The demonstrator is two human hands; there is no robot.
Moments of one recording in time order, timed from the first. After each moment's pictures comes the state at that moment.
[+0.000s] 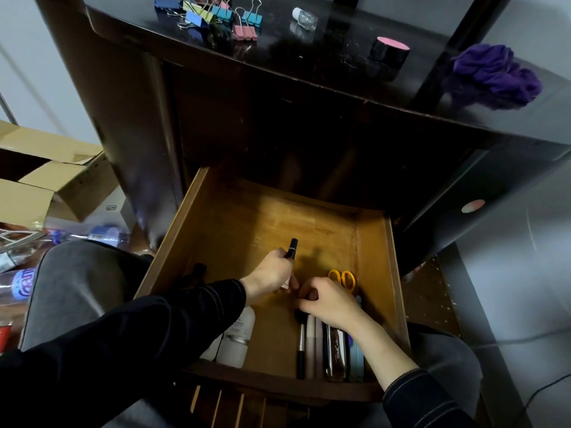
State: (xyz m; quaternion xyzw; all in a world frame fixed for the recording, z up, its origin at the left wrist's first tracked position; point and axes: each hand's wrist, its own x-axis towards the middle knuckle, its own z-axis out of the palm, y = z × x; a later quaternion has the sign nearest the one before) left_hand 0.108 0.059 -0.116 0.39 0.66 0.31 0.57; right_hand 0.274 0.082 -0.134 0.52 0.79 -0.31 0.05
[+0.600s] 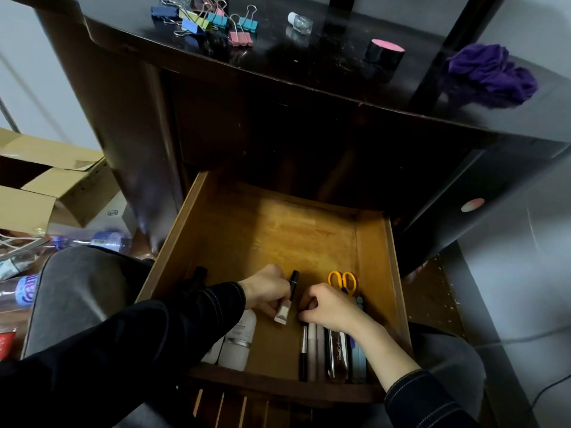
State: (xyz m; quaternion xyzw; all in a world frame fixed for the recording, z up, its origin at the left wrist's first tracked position) left_hand 0.100 0.047 -0.121 0.40 0.66 0.18 0.60; right_hand 0.276 0.079 -0.131 0.50 0.80 -0.34 0.09
